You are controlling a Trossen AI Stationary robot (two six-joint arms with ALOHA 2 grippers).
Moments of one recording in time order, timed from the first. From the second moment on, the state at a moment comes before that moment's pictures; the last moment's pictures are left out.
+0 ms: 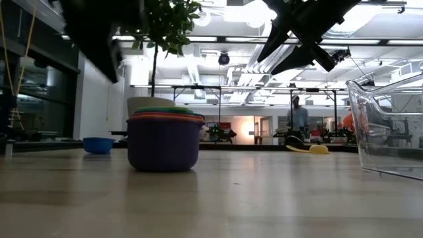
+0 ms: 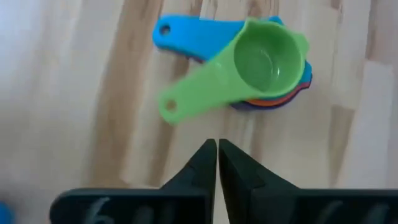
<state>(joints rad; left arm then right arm) -0.27 1.31 0.92 -0.68 -0.11 -0.47 0.16 1.29 0.88 -0.32 0.62 1.10</state>
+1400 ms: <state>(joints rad) -0.11 1.54 0.88 -0.30 -0.10 -0.51 0.15 1.29 0.88 -0.32 0.62 1.13</state>
